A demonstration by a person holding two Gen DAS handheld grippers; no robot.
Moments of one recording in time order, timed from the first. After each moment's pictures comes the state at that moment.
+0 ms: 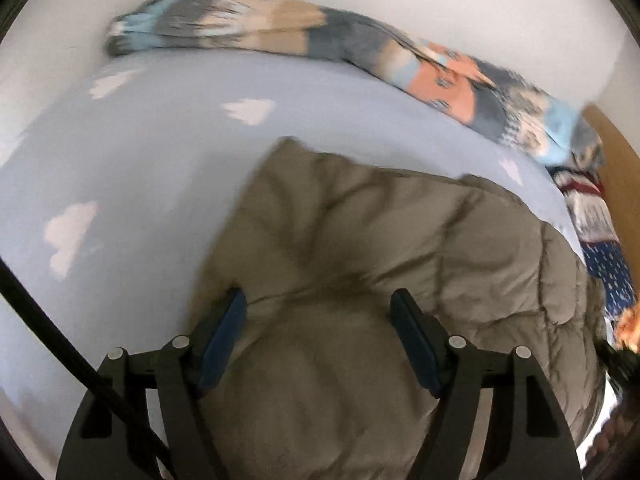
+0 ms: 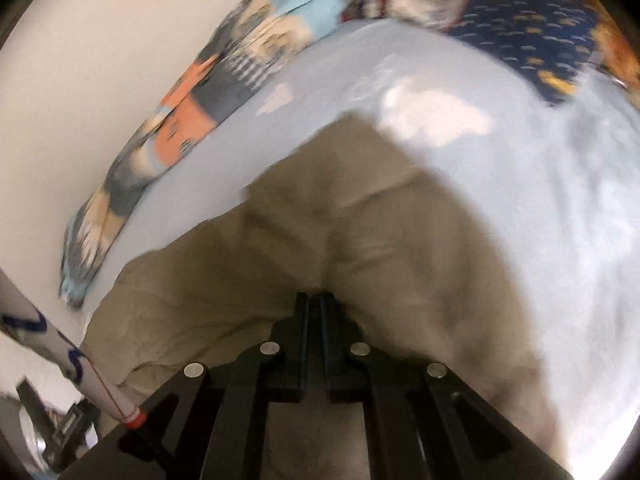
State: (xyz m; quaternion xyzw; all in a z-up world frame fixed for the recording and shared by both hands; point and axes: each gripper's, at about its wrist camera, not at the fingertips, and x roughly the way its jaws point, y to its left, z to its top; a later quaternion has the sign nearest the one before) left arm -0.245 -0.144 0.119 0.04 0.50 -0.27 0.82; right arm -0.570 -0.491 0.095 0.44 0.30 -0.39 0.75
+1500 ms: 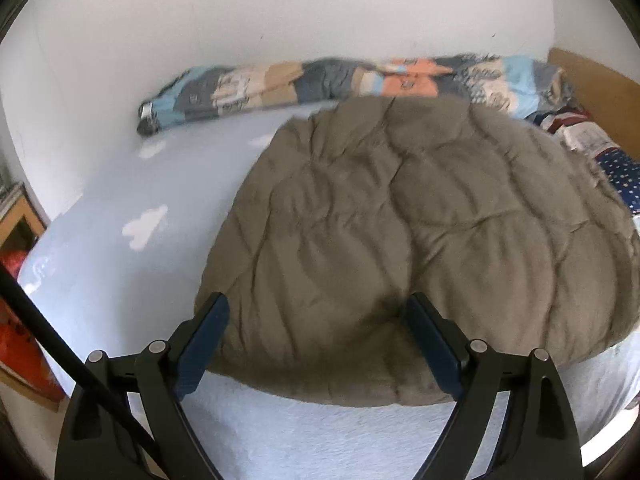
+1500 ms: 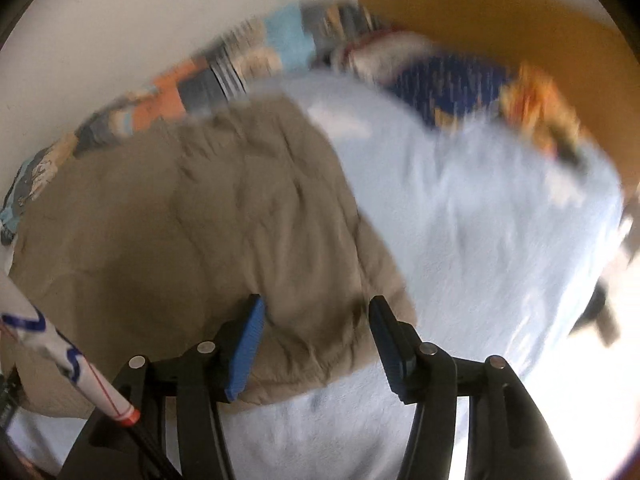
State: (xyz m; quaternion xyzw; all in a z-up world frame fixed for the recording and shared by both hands) left arm -0.408 -0.081 0.116 0.15 0.35 -0.28 0.88; right arm -0.641 -0.341 0.120 0.24 0.30 -0.47 0.80
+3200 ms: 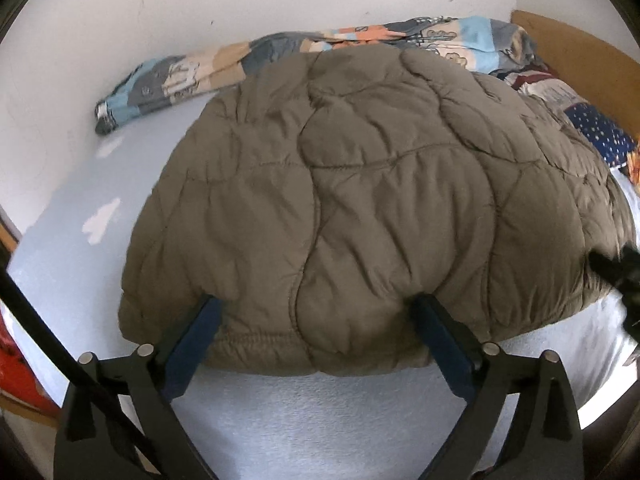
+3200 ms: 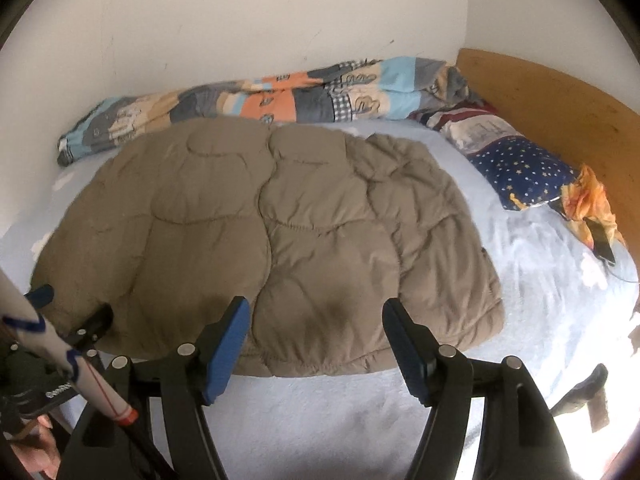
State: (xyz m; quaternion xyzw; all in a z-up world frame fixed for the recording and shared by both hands) left arm -0.434 -0.111 0.088 0.19 0.40 -0.33 0.84; right arm -0.581 -0.258 0.113 0.17 0.35 -0.38 0.84
